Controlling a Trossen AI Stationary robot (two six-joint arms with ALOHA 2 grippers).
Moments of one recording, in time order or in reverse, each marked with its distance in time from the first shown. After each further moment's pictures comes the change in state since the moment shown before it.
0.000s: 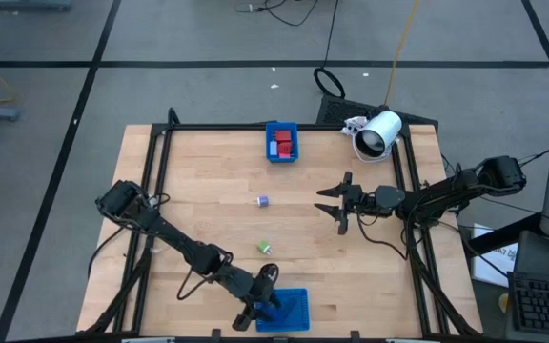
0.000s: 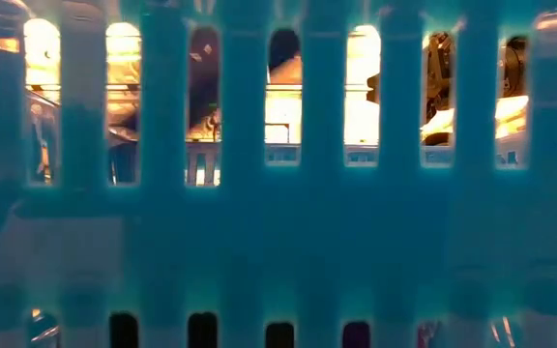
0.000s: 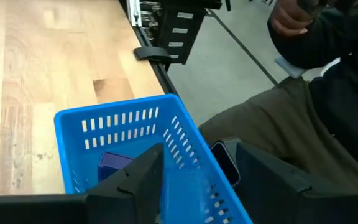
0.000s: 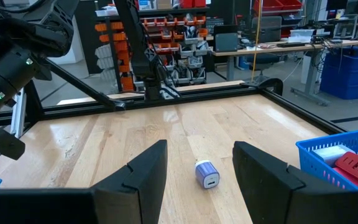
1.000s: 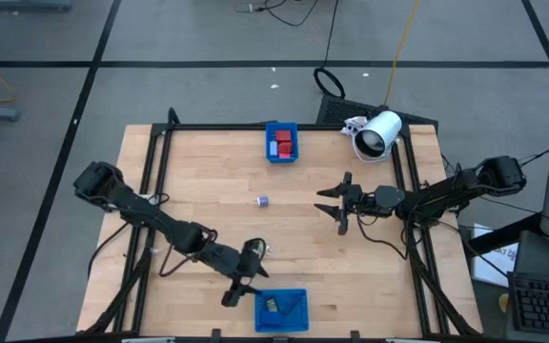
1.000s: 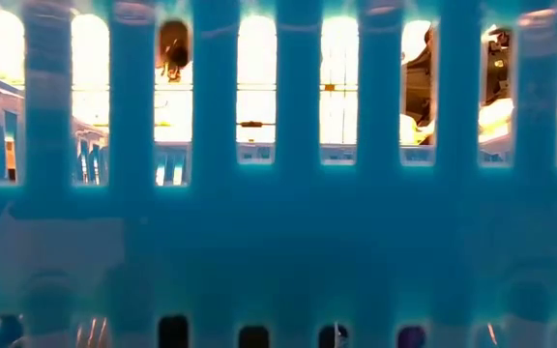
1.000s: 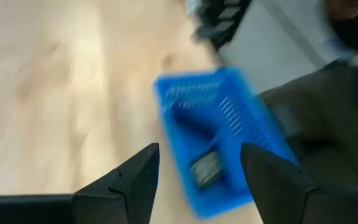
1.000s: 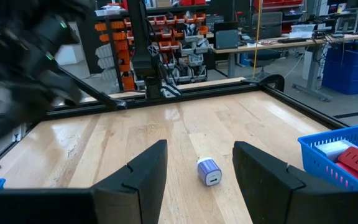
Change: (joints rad) left arm 0.058 -0.276 -0.113 -0.286 -0.079 0.033; right arm 0.000 0.000 0.000 -0.009 0.000 0.022
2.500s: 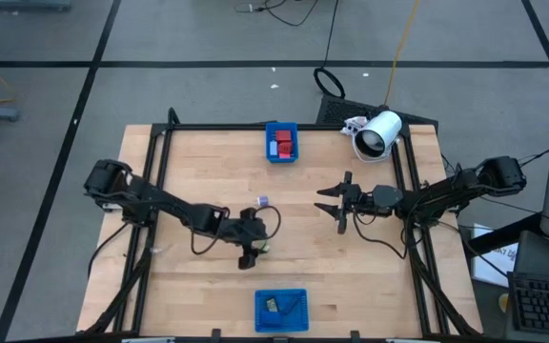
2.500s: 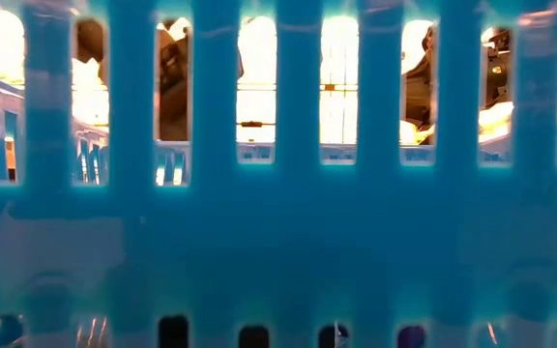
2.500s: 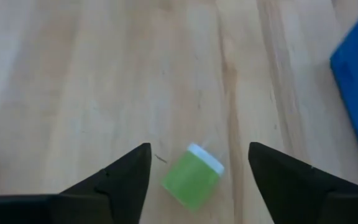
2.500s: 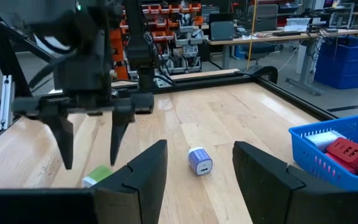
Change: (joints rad) left arm 0.240 0.065 -0.123 -0.047 -0.068 0.024; right arm -0.014 0.000 0.000 -0.041 0.005 -0.015
